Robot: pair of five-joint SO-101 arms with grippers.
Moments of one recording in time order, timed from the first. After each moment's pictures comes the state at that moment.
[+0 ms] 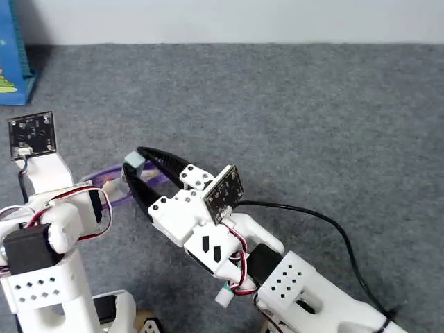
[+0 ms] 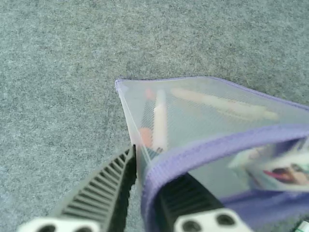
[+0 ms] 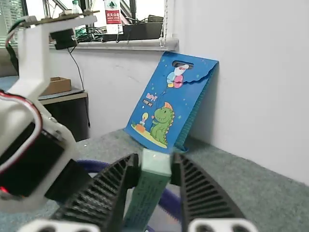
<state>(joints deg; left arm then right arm) -17.4 -52.4 27.6 94.3 6.4 -52.3 -48.4 61.5 -7.3 -4.7</state>
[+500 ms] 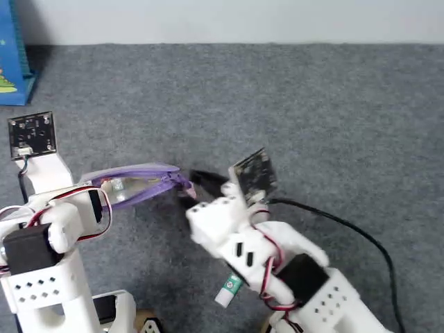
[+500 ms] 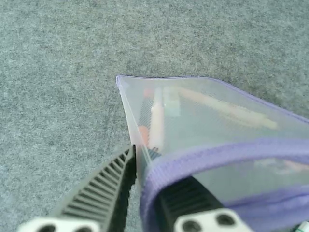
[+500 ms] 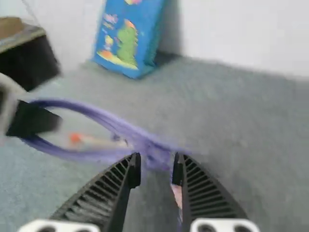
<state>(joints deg) -17.4 -52.4 27.6 94.3 6.4 -44.1 -66.5 54.7 44.9 -16.7</state>
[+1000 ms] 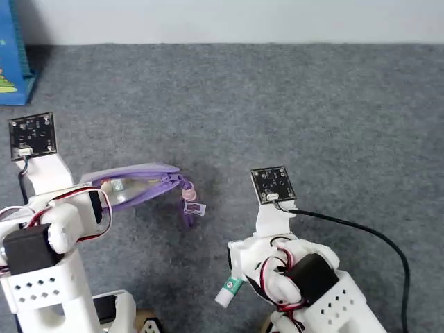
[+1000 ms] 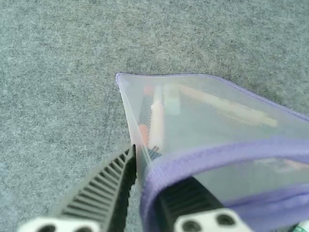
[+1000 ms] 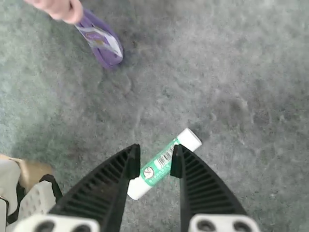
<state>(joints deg) -17.4 -52.4 27.6 94.9 6.4 -40.9 -67.6 54.5 84.4 -29.8</state>
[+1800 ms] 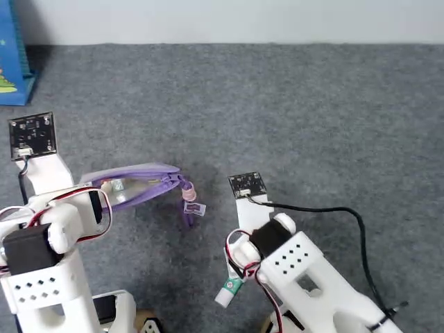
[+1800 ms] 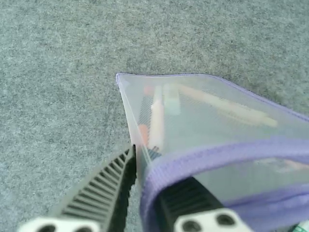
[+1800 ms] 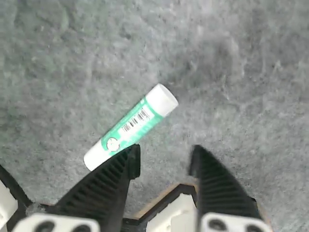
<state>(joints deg) -17.4 -52.4 27.6 94.9 6.4 -40.8 -41.7 54.3 83.2 -28.5</state>
